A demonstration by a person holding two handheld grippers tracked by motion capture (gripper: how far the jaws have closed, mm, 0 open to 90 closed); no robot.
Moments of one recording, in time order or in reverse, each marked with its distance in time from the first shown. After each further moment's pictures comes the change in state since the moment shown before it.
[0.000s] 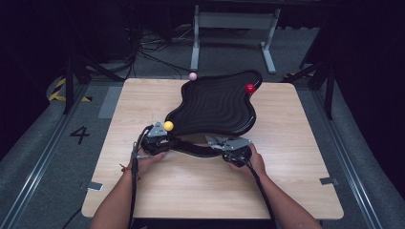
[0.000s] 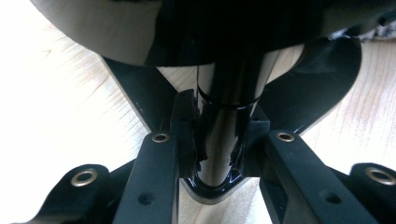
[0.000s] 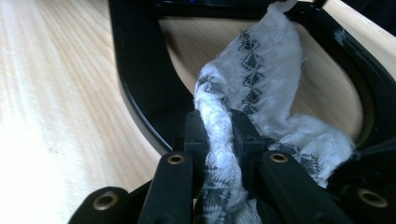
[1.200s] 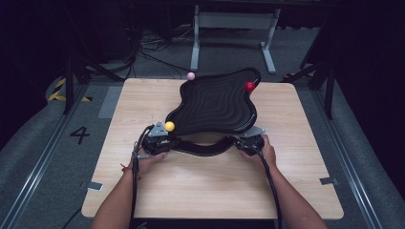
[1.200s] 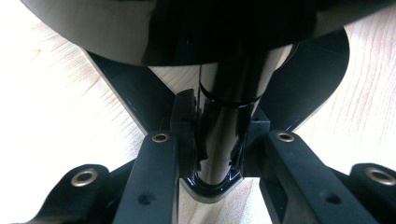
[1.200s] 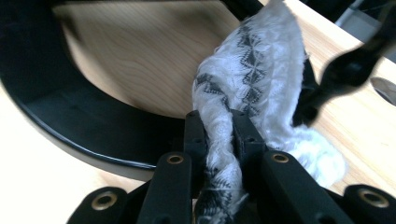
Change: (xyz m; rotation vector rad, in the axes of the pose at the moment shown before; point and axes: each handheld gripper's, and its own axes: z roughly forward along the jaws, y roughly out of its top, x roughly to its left) left arm 0.001 0.001 0.002 -0.001 -0.018 -0.001; right arm -0.048 -0.014 -0.009 0.026 -0.135 0.075
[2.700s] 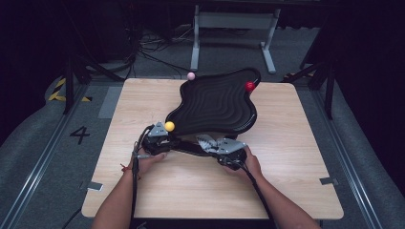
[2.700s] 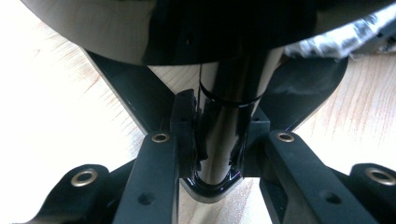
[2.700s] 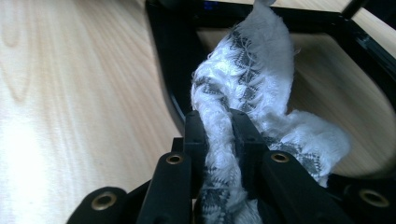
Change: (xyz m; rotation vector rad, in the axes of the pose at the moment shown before) left arm 0.000 0.000 0.000 0.001 -0.002 0.000; right arm 0.065 0.016 0.004 -0.034 0.173 -0.119
